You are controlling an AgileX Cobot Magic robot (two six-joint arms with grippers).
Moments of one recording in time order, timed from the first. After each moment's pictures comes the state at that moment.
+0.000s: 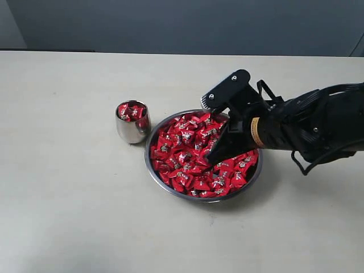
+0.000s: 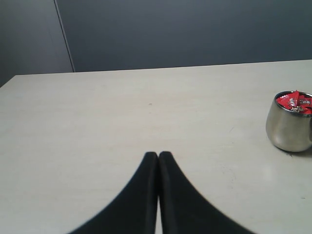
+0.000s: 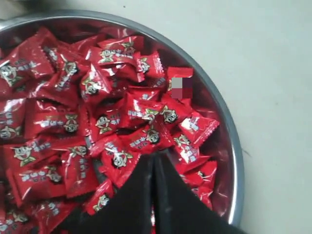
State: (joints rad) left arm 0.12 0.00 0.00 0.05 0.29 -0.02; right arm 0.76 1.68 -0.75 -1.74 0.13 1.53
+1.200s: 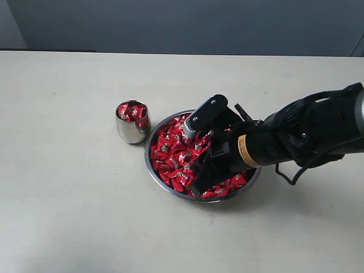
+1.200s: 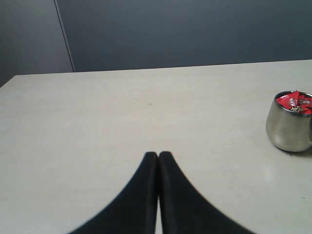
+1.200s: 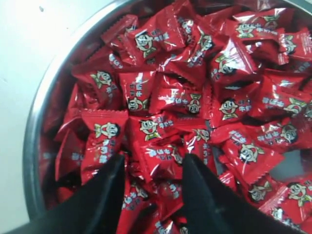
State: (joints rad) left arm 0.12 0.00 0.00 0.05 0.29 -0.02; right arm 0.76 1.74 -0.75 -1.74 -0.18 1.52
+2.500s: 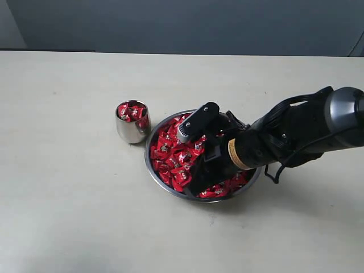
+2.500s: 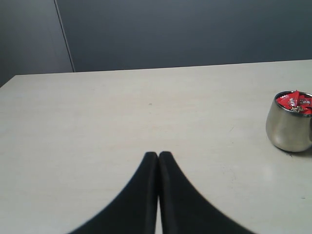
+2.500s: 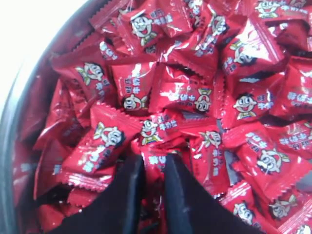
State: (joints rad) left arm 0.12 0.00 0.00 0.05 0.29 -0.02; right arm 0.76 1.84 -0.80 -1.72 -0.19 1.52
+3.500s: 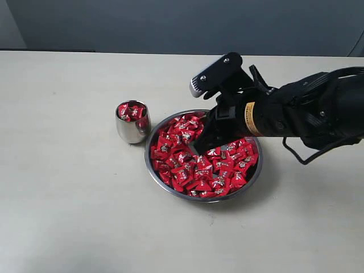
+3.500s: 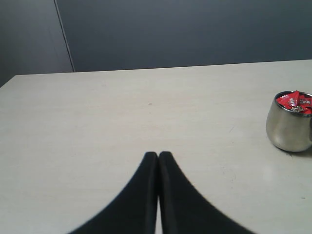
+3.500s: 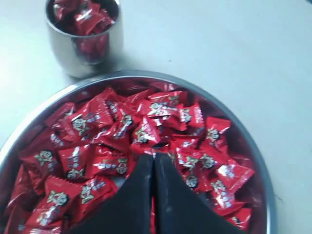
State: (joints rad) left arm 0.12 0.00 0.00 0.05 0.29 -0.02; right arm 0.76 1.62 -0.80 -1.70 0.00 1.52
